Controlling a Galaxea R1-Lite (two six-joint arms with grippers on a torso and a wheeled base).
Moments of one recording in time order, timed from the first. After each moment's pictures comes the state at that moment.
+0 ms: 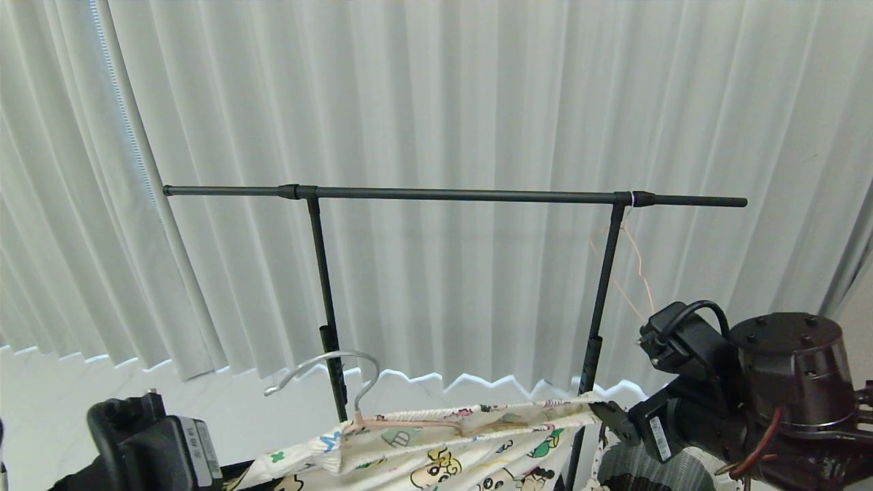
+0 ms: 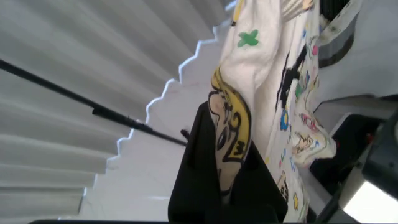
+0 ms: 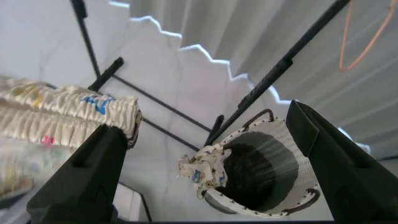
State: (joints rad) left arm -0.75 1.02 -0.44 0.00 0.09 0.43; right arm 0.77 1.50 -0.48 -0.48 -0.30 0.01
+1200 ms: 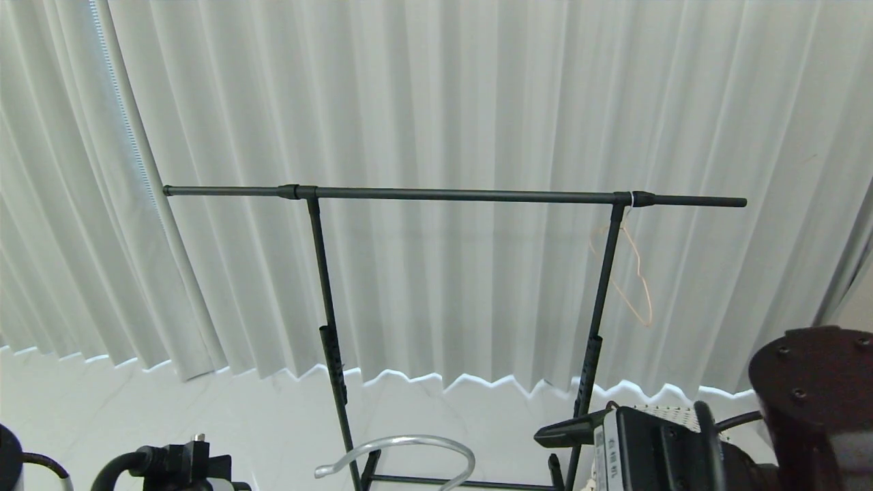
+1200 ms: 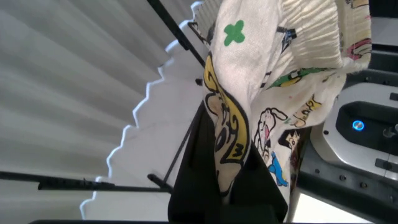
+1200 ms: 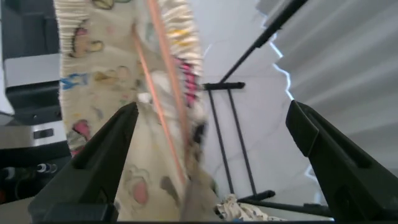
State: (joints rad) left arm -0.95 1.09 -0.47 -0.11 -0.07 0.41; right arm 1.13 1.43 -0.68 -0.19 0.14 -0.25
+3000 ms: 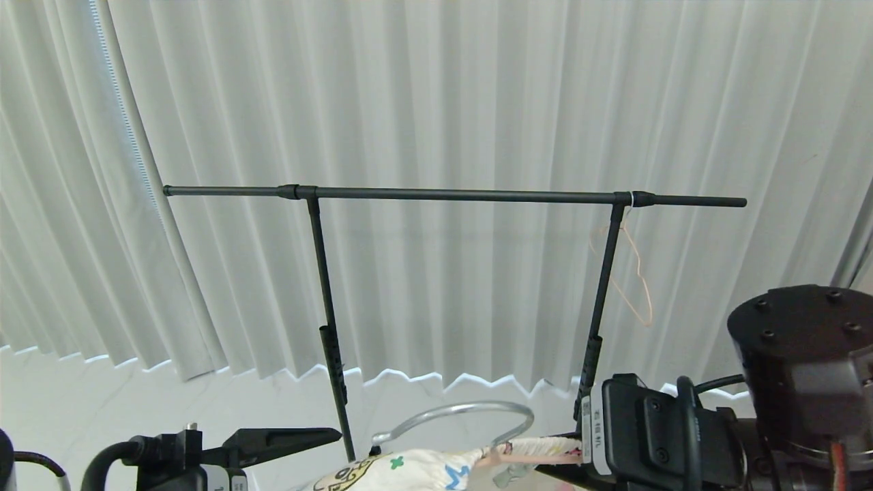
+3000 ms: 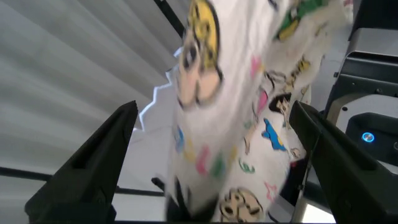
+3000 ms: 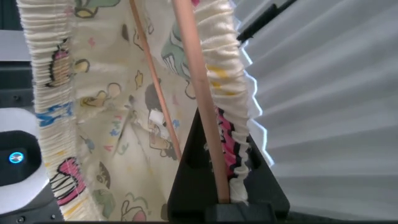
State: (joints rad) left arm -0.94 1.08 -0.45 -0.14 -0.04 0.40; right arm 1.04 1.45 -0.73 -0.18 0.13 -0.45
